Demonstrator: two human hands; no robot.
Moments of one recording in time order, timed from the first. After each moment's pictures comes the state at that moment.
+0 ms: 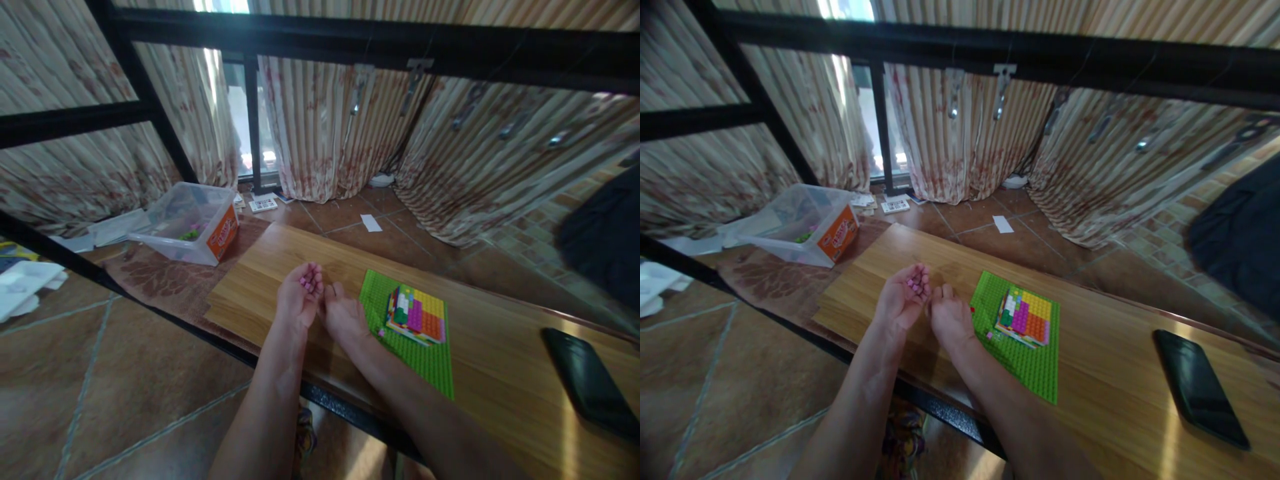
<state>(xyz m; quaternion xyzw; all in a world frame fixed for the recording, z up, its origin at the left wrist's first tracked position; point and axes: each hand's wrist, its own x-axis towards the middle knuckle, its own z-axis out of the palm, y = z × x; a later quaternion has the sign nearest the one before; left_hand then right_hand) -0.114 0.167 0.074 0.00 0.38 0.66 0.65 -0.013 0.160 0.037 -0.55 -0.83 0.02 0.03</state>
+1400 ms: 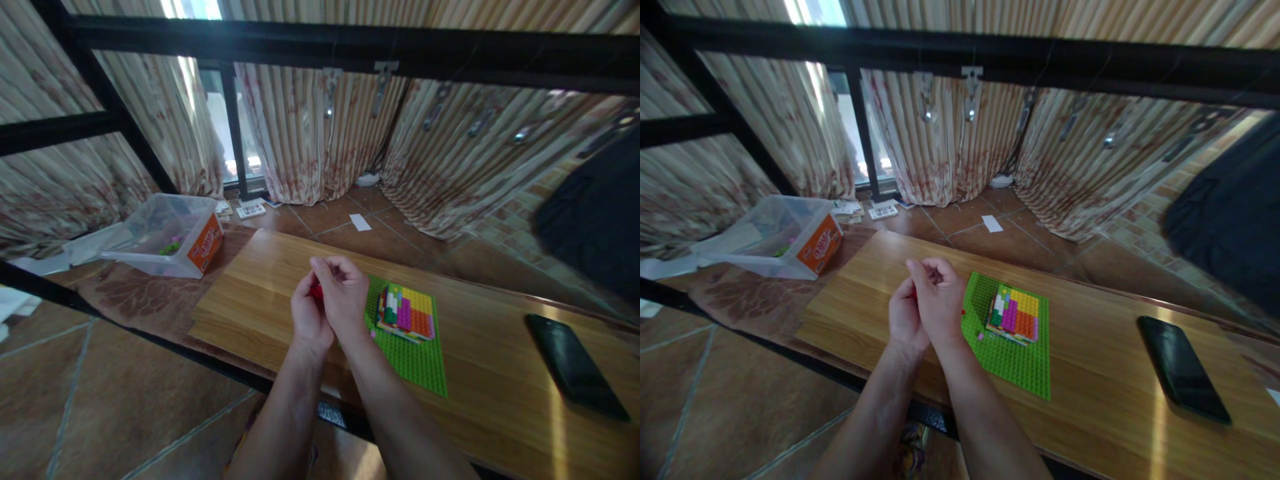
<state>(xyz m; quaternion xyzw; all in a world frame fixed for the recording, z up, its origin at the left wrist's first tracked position) -0.065 0.162 0.082 -0.05 0.22 0.69 0.69 -0.030 0.172 0.087 -0.46 -0.52 0.35 0.63</state>
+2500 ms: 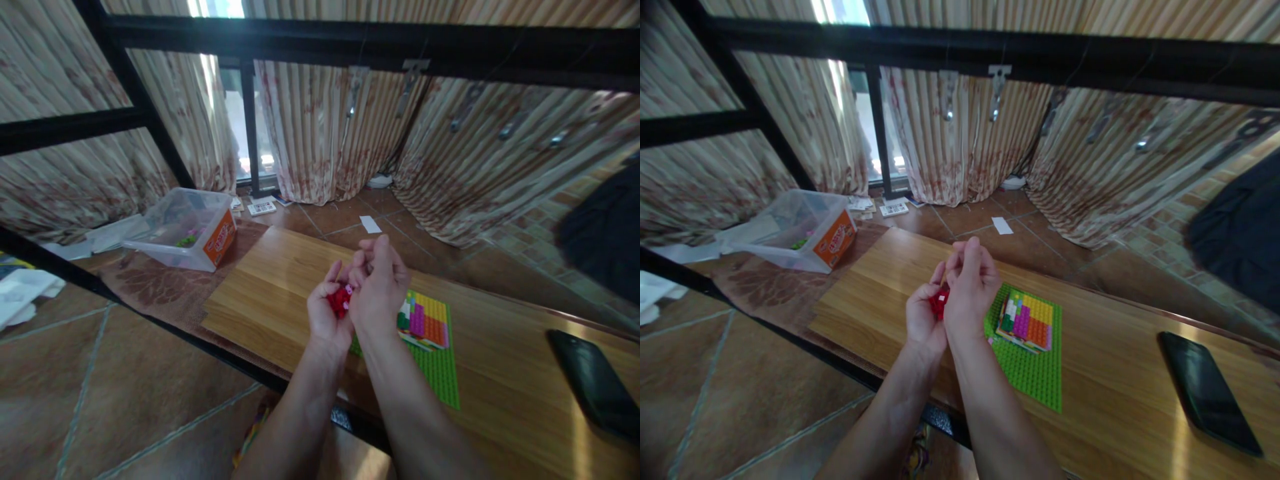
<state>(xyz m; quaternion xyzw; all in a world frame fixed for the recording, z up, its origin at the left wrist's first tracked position) -0.059 0.158 0.080 -0.06 0.22 0.68 0.70 -0.026 0.180 0.121 -0.41 -0.38 0.43 0.71</state>
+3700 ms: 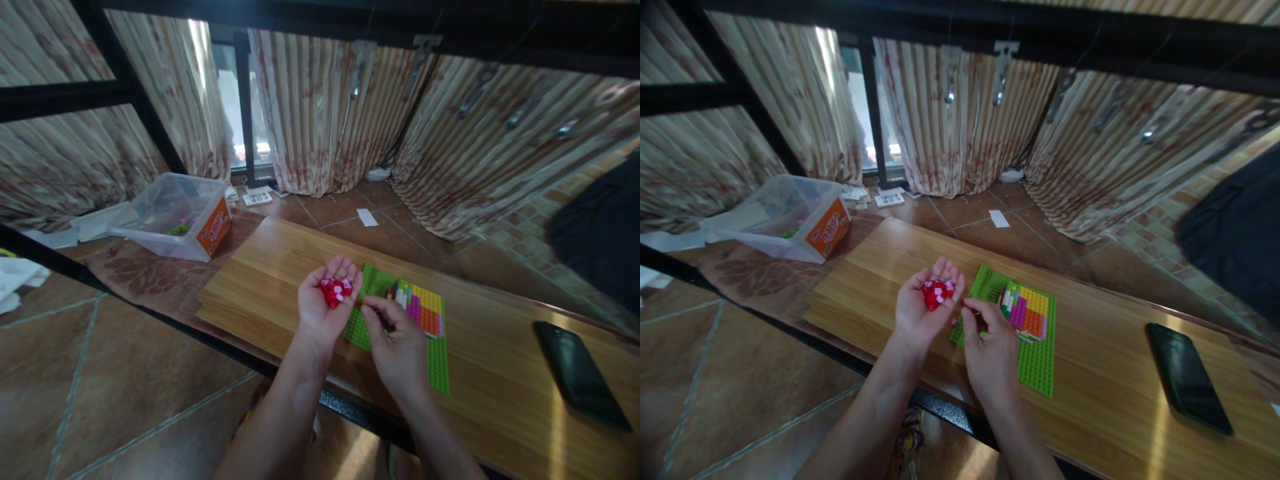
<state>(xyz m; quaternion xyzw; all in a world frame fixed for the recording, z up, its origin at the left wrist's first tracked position) -0.070 0.159 0.079 -0.11 0.20 0.64 0.74 0.044 0.111 0.060 -0.58 -0.64 0.24 0.44</state>
